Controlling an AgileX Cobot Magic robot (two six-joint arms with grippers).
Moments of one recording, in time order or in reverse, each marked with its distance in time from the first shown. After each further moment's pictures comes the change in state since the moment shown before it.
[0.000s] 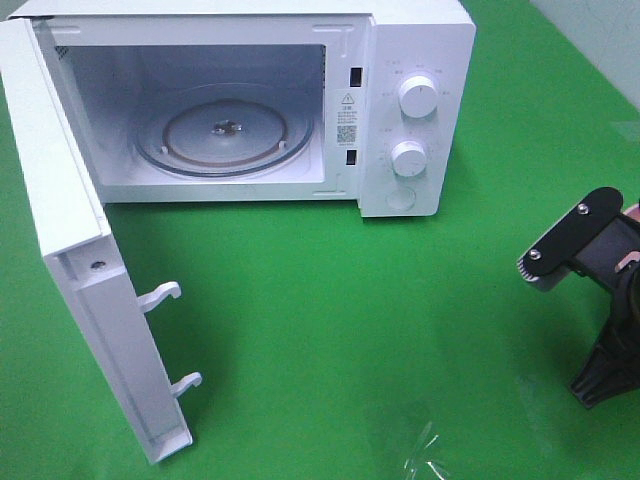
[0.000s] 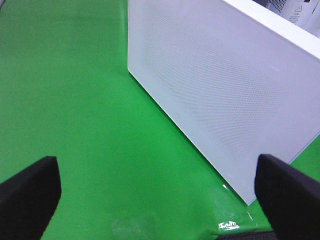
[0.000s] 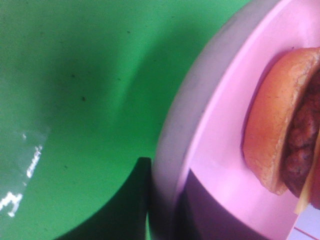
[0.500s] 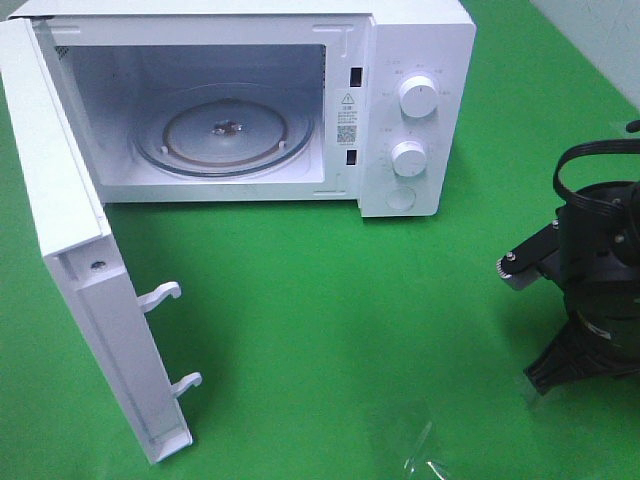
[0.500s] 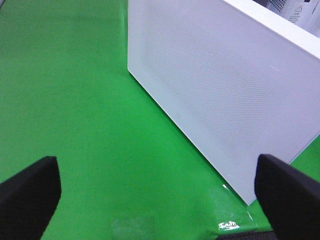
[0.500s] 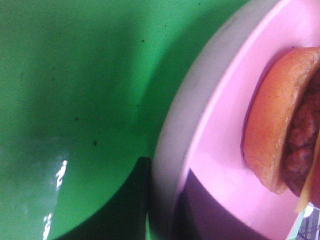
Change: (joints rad) left arm 0.000 0.000 0.000 0.000 0.000 0.000; right arm -0.136 0.303 -0.098 -0.019 -0.105 0.160
